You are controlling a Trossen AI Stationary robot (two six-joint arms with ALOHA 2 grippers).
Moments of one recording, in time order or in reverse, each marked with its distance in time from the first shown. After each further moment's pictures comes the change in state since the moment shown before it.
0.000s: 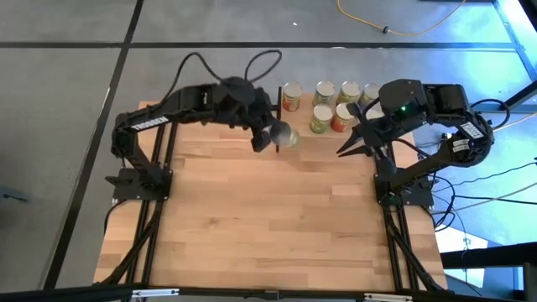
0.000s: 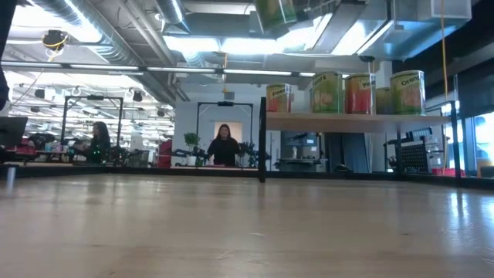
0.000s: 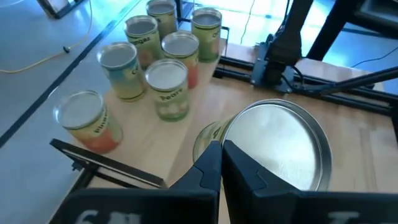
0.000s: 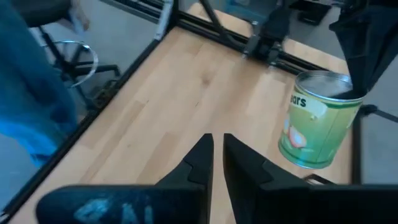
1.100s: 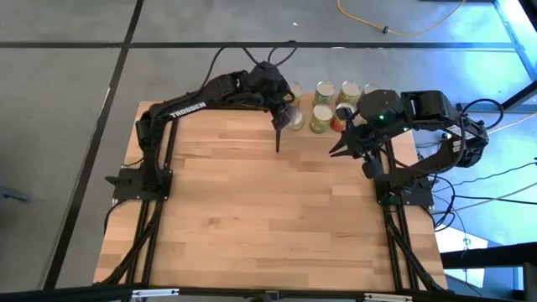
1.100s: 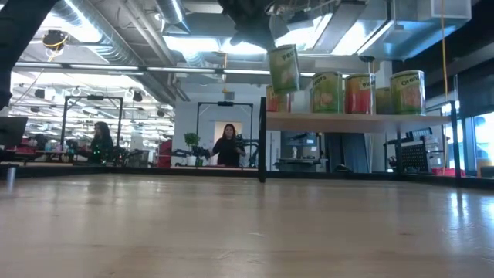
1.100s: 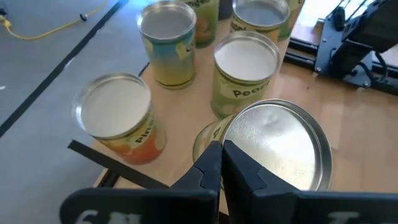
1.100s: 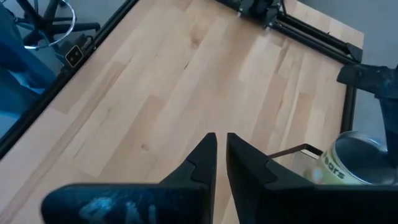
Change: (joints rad) left arm 0.237 0.232 0.005 0.123 0.122 0.089; right arm -0.010 -0.001 -0.137 0.013 0.117 -0.077
